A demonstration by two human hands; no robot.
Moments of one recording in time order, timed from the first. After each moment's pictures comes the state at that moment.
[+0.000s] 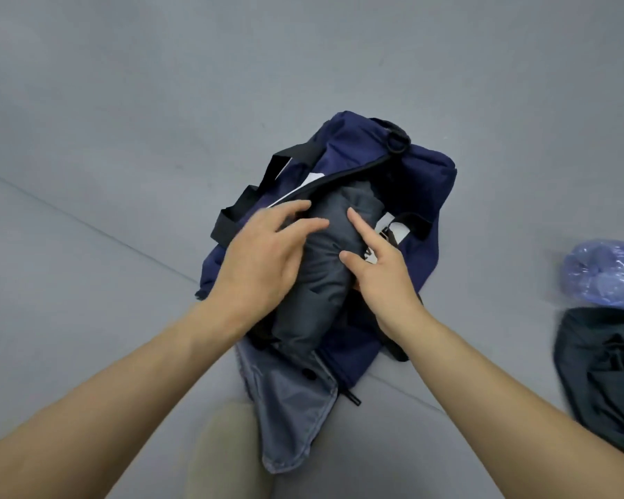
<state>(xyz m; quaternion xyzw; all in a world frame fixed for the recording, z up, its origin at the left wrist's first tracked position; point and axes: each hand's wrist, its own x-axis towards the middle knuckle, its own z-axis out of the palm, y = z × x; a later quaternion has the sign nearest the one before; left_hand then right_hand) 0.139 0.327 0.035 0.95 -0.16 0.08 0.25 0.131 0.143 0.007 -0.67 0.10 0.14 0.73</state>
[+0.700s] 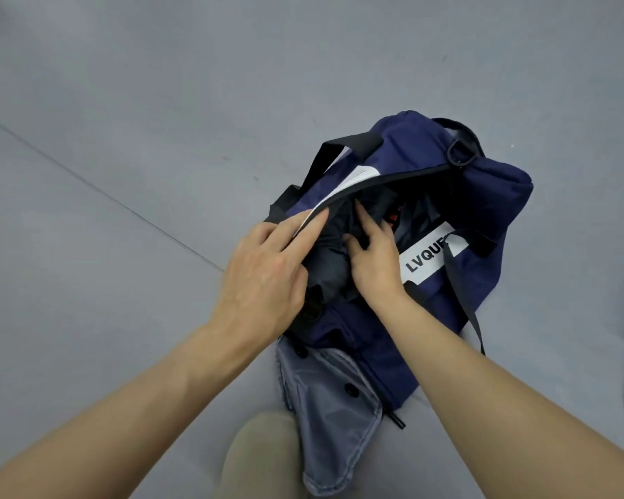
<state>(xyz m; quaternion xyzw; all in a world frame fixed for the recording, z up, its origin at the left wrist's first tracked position) 0.120 0.389 0.033 0.98 -0.12 0.08 0.14 0.184 0.230 -0.043 -0.83 0.07 0.10 0.55</state>
